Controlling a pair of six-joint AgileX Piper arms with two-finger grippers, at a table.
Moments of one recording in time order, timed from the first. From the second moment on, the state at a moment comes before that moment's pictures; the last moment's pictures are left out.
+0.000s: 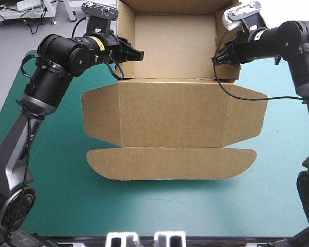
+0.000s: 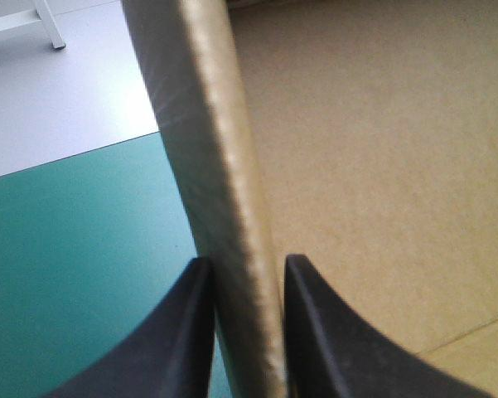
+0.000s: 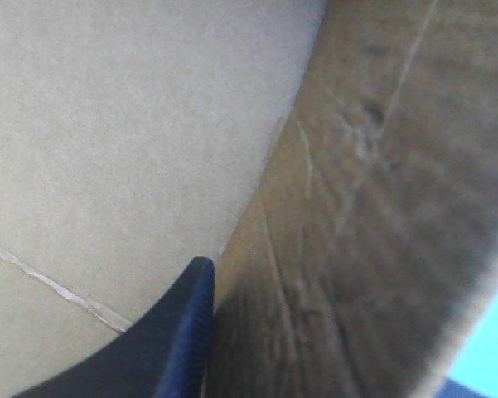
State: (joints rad) left arm -0.51 1.65 -2.01 0.10 0.98 -0.13; right arm 0.16 1.66 -2.01 0.25 1.14 -0.37
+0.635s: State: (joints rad) left arm -0.51 1.82 -2.01 0.10 1.08 -0.09; right arm 0.16 1.81 -2.00 0.20 1.25 -0.27
